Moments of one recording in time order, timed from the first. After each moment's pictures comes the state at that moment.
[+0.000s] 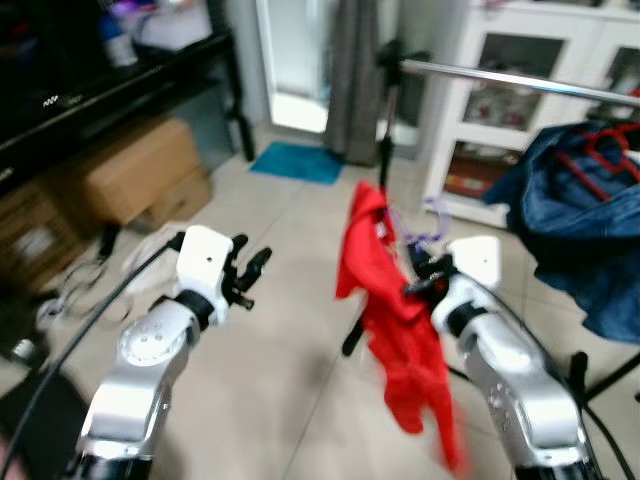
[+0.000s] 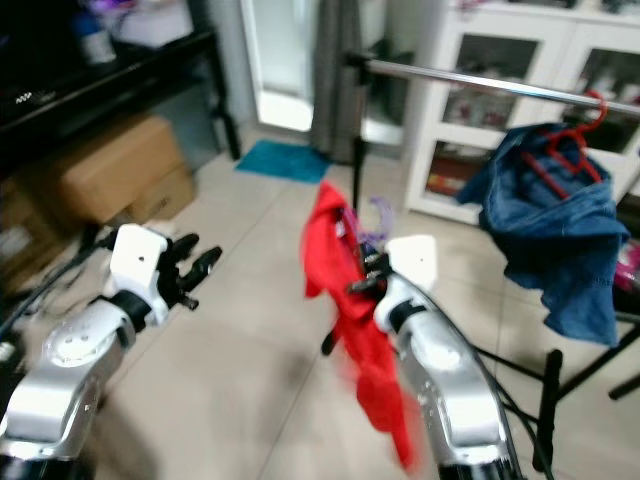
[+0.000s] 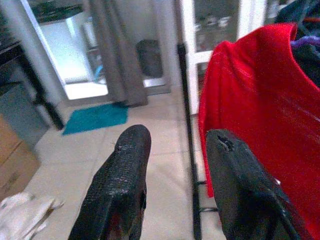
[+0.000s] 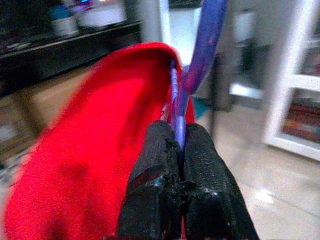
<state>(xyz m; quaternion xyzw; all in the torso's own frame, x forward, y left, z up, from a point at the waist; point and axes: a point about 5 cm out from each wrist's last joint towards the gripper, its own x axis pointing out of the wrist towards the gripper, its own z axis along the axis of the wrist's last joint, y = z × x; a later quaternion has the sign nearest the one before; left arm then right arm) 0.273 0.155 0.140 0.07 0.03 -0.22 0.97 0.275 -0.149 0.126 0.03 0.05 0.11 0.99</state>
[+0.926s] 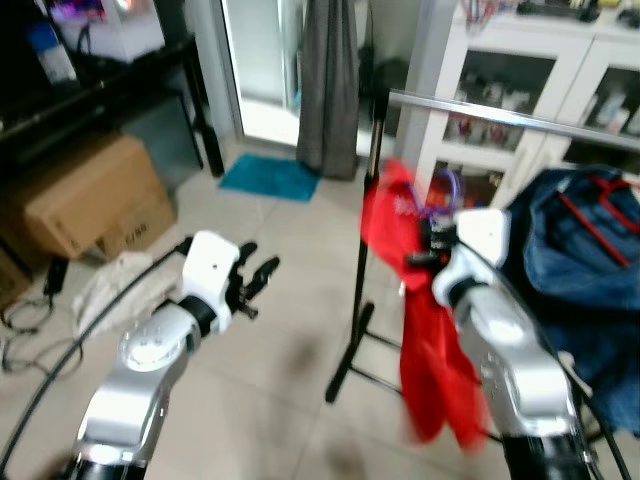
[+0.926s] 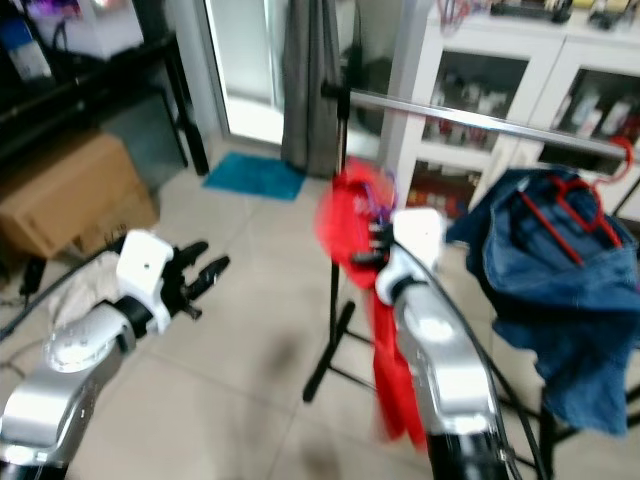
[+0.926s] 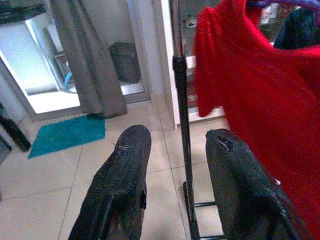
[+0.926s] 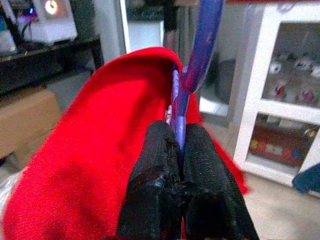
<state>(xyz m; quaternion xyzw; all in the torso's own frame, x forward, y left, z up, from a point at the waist) 0.268 0.156 0.136 0.08 0.04 -0.25 0.96 0.298 -0.138 0.150 0.01 0.02 0.08 1.00</state>
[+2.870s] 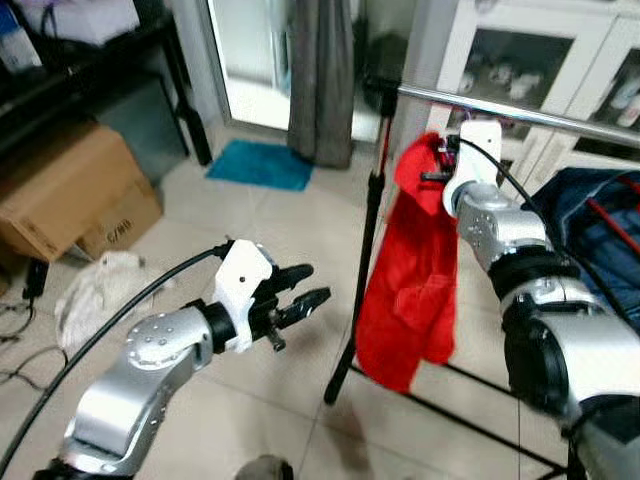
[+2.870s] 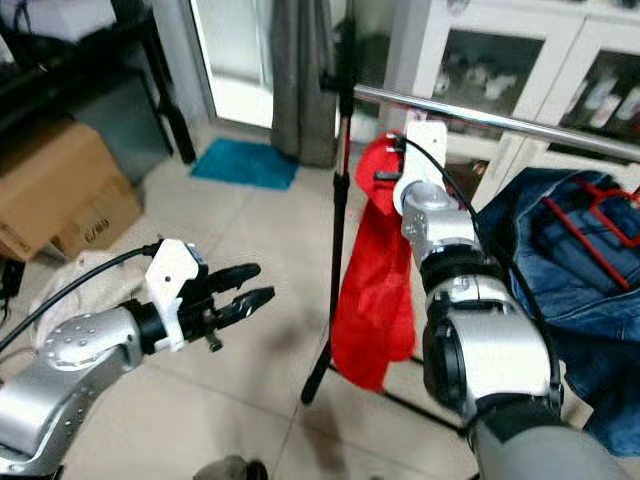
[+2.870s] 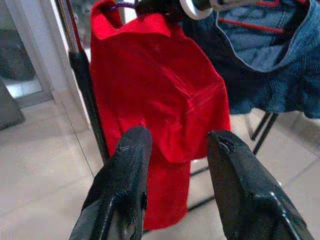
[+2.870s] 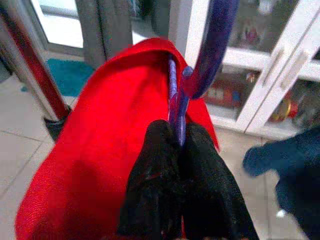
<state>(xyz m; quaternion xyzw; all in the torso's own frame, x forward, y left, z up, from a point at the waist) 0.242 0.128 0.153 0.06 0.07 -0.44 0.89 0.411 -0.170 0.180 0.01 0.15 -0.06 0.99</state>
